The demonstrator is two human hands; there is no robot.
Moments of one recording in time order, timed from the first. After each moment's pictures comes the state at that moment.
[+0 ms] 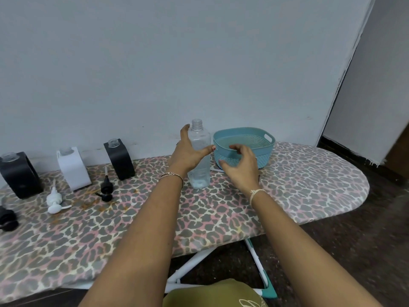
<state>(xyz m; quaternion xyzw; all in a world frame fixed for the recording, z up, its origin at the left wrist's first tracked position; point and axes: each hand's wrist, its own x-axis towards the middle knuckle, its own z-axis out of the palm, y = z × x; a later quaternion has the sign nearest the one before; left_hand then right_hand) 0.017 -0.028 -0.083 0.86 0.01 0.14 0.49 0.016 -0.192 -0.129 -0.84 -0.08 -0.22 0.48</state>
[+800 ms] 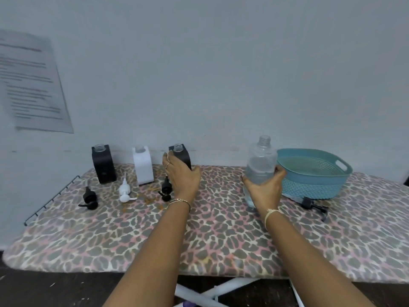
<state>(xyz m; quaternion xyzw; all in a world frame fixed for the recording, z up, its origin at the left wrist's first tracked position) -0.027 0.095 -0.115 0.80 0.30 0.35 0.38 0.017 -0.090 -0.136 -0.78 0.00 -0.17 0.61</state>
